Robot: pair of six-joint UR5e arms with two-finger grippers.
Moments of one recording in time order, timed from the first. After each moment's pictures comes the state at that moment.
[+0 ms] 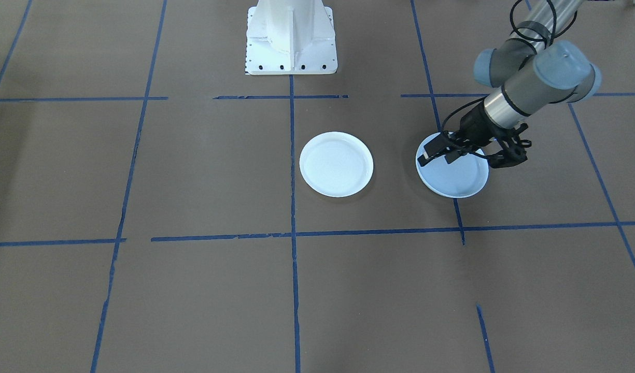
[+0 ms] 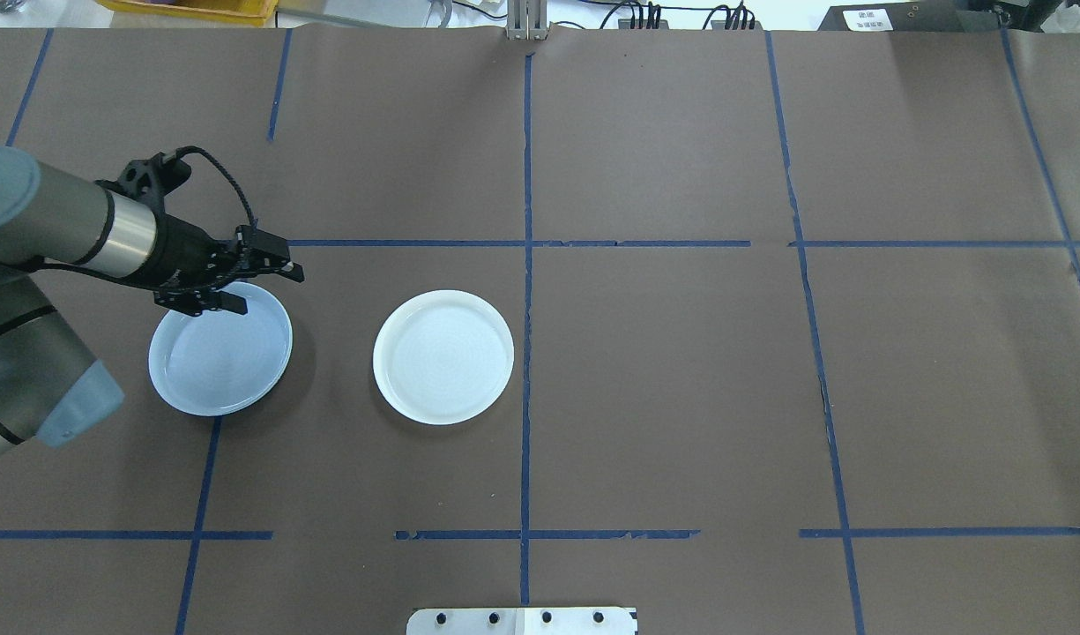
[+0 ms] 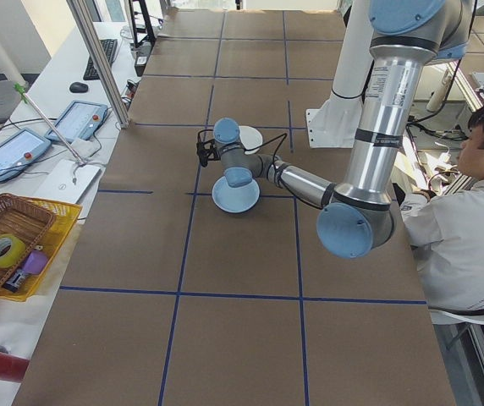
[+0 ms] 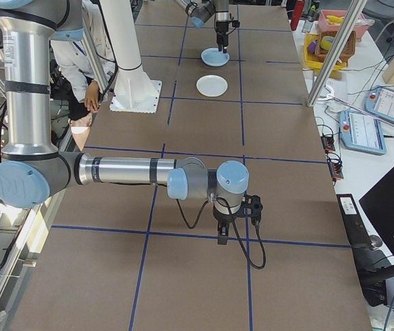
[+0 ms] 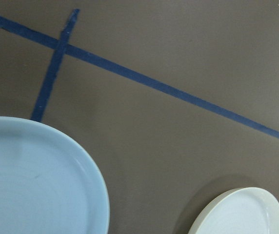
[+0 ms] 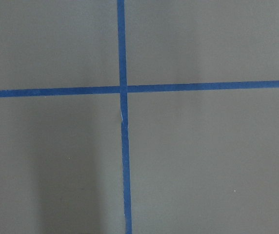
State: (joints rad) left arm -0.79 -1.83 -1.67 -2.34 -2.19 -1.56; right arm 1.54 -1.61 1.62 -1.55 2.30 0.09
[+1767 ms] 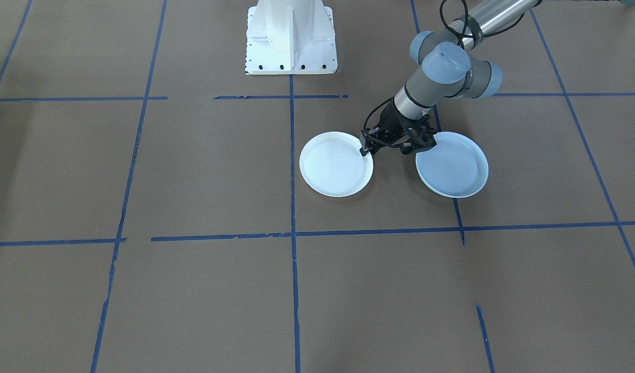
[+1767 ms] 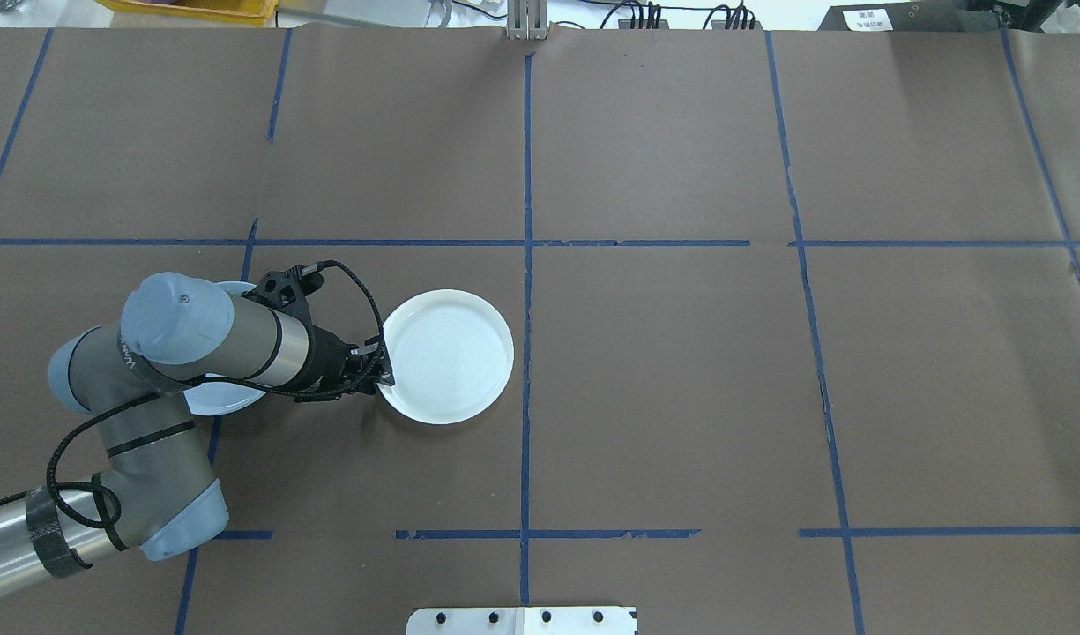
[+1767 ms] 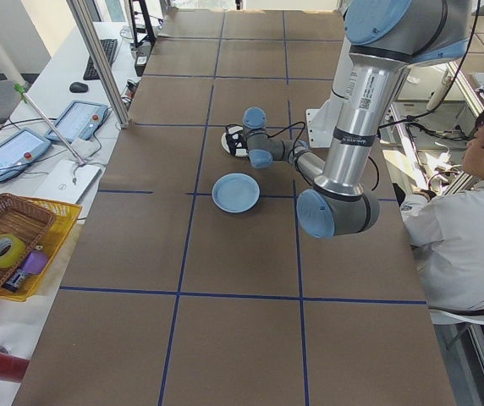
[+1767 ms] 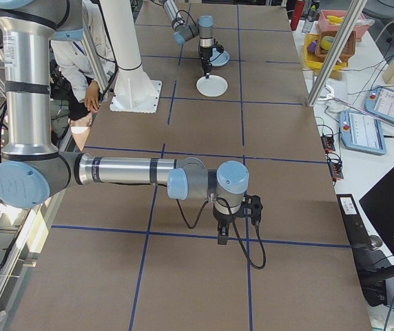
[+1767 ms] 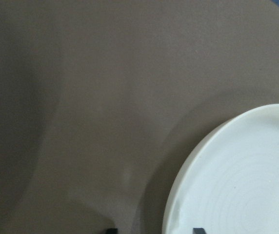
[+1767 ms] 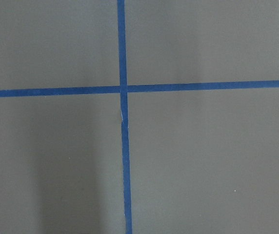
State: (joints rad) left arm -0.52 -1.90 -1.65 -2.29 -1.97 -1.68; right arm 1.54 -1.61 1.62 -1.56 2.30 0.09
